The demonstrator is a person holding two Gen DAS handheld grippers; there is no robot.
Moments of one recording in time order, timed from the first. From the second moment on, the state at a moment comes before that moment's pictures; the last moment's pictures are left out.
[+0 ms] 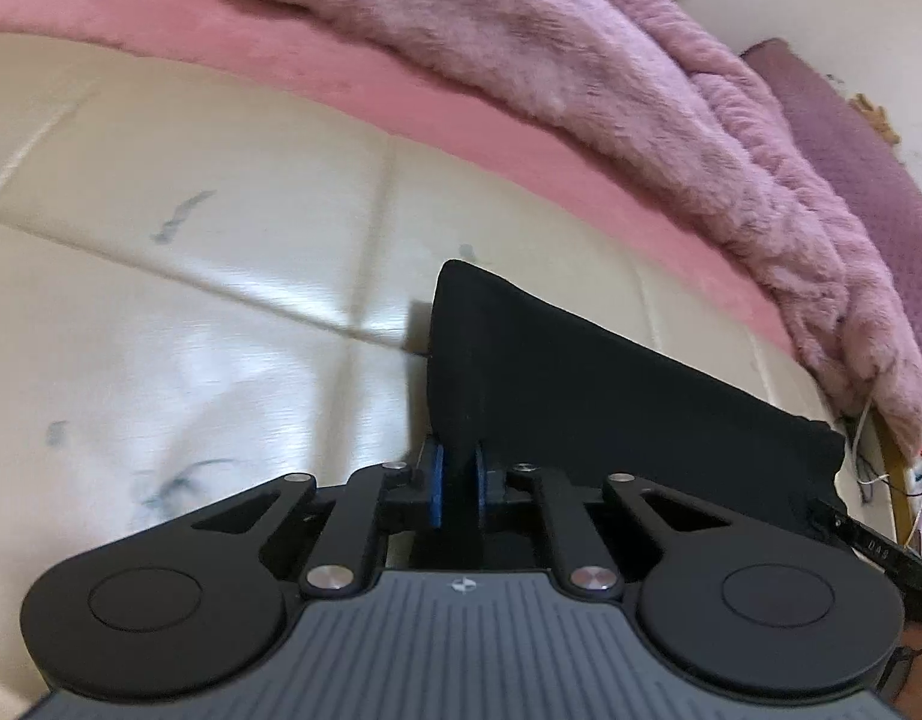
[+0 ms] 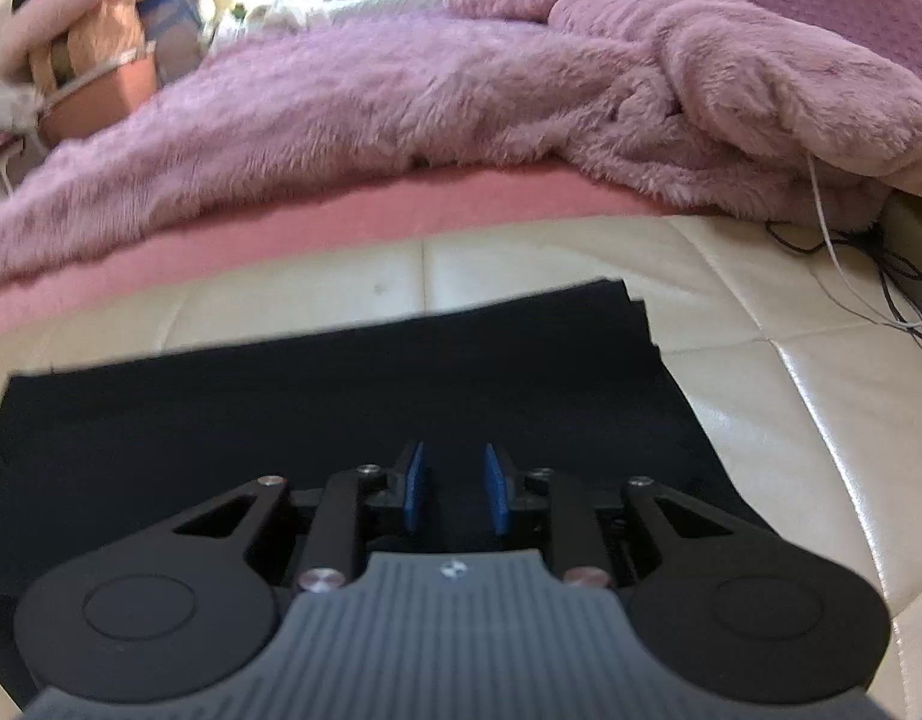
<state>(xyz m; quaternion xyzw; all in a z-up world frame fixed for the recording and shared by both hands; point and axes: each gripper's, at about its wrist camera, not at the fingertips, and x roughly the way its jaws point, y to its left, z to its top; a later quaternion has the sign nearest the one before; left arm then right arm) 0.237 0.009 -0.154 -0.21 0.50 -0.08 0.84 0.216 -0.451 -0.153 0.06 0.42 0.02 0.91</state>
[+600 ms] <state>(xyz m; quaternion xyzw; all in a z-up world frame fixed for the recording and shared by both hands) 0.208 0.169 -0.129 -0.13 0.55 -0.02 0.82 0.172 -0.259 -0.151 -0.04 0.46 0.19 0.87</state>
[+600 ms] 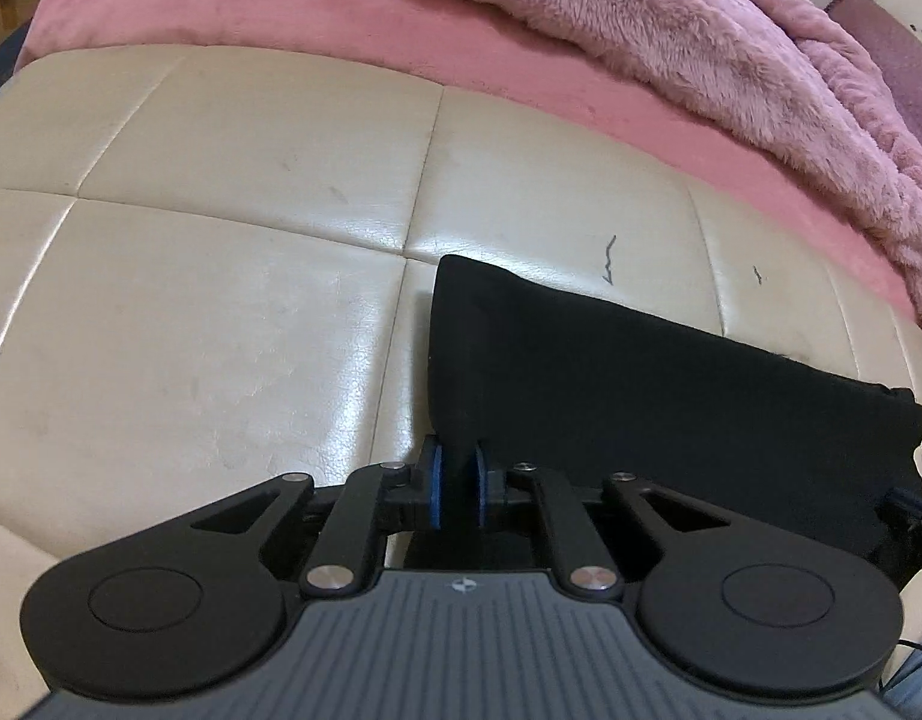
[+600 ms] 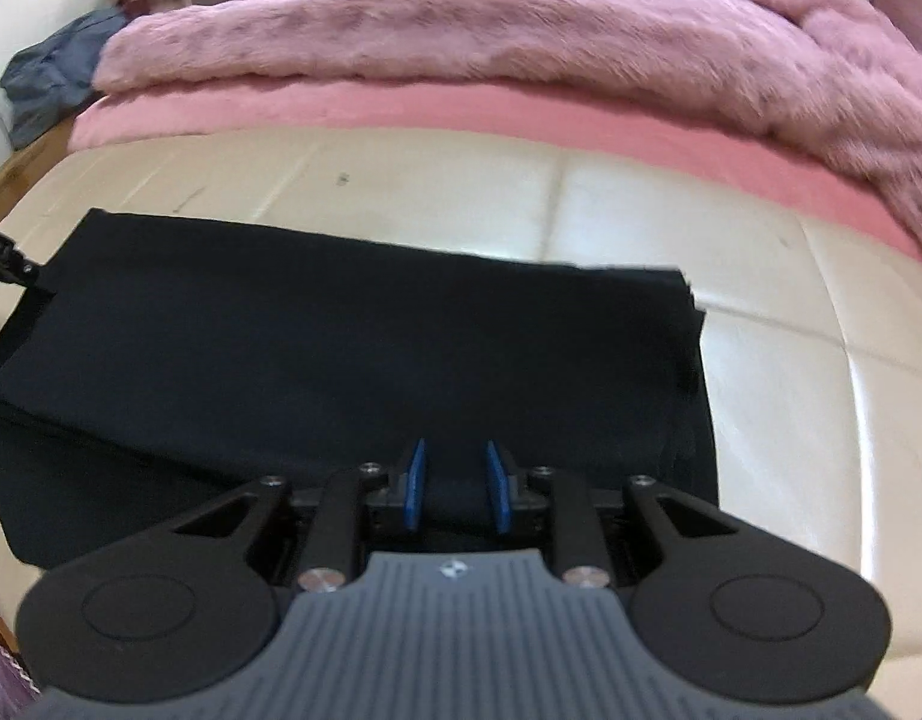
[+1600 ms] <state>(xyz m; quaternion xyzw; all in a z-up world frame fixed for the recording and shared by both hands) 0.192 0.212 -0.142 -0.25 0.55 -0.07 0.80 0.209 -0.275 -0.121 0.03 0.41 0.22 0.89</state>
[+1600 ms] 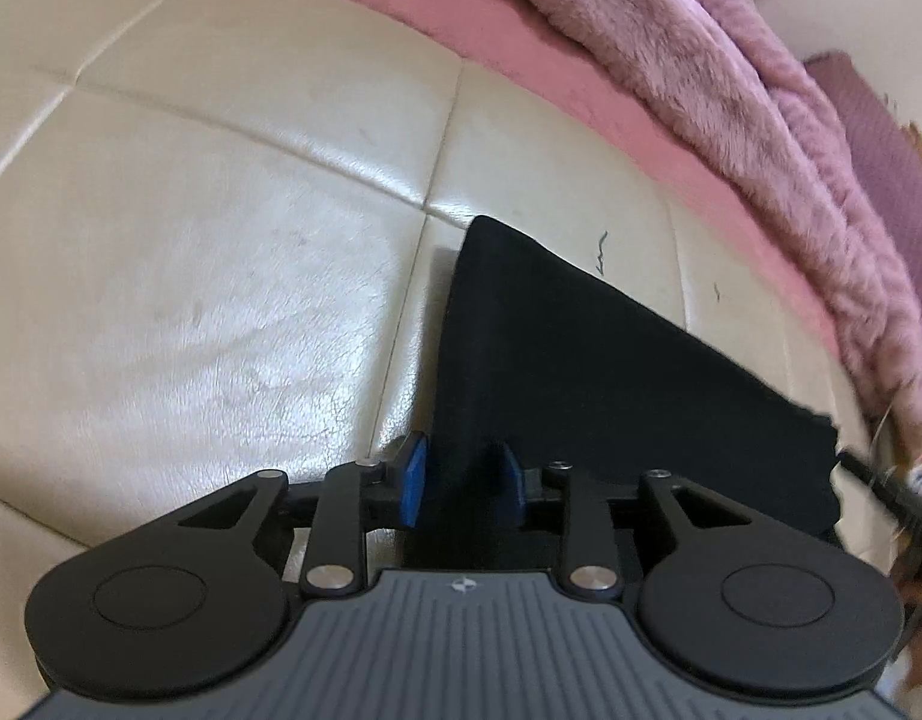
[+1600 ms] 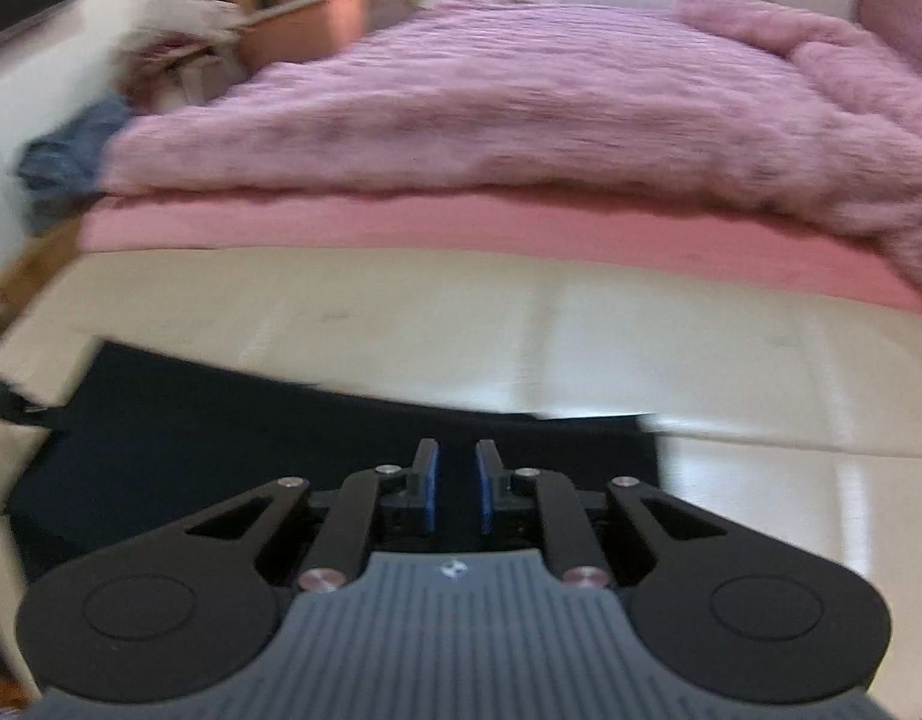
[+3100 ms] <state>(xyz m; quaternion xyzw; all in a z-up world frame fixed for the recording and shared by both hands) 0.211 -0.006 0.014 -0.30 0.49 -0.16 0.80 0.155 -0.331 -0.083 -0.02 0.42 0.14 0.90</state>
